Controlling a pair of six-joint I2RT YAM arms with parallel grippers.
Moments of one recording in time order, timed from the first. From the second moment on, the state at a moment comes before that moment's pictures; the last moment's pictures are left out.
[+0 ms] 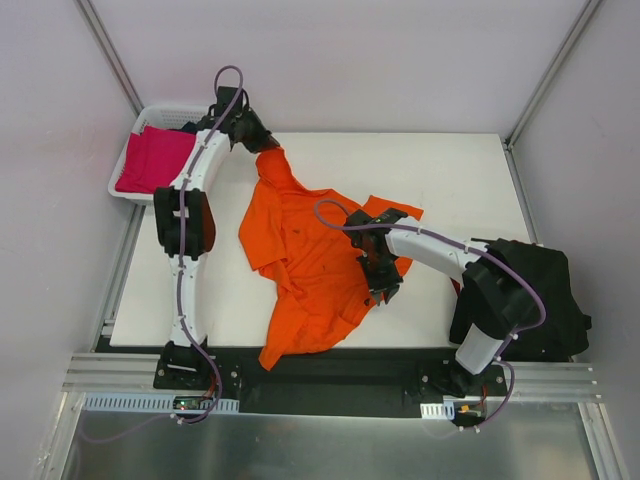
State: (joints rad) left arm -0.12 2.34 2.22 -0.64 0.34 -0.79; right arm 0.77 1.71 1.21 -1.12 0.02 0.49
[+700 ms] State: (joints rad) left arm -0.14 2.54 2.18 -0.60 0.44 -0.89; right arm 0.77 1.71 1.21 -1.12 0.02 0.49
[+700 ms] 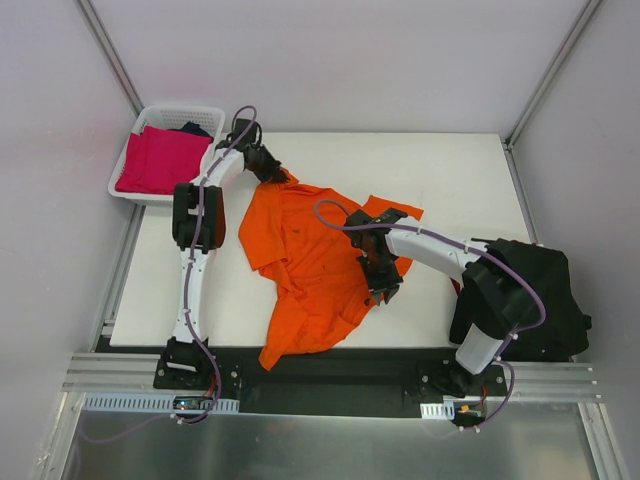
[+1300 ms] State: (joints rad) left arm -0.12 2.46 2.15 -0.59 0.34 -0.94; right arm 0.79 1.69 1.18 -1.12 0.02 0.50
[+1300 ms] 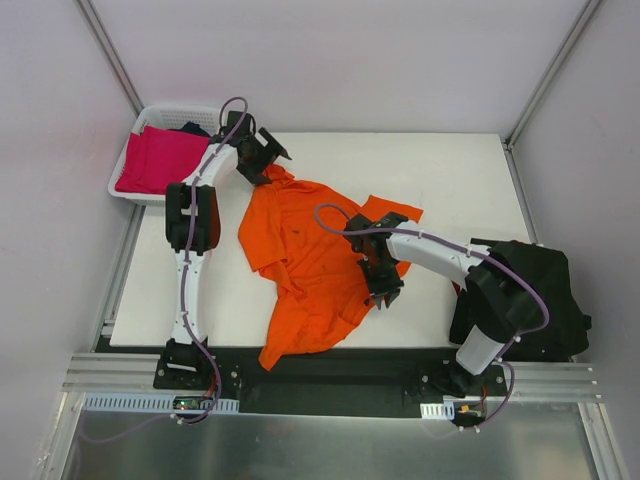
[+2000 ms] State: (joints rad) left arm -0.14 2.36 2.00 -0.60 0.34 -0.89; right arm 0.81 1.66 1.13 -1.11 0.02 0.51
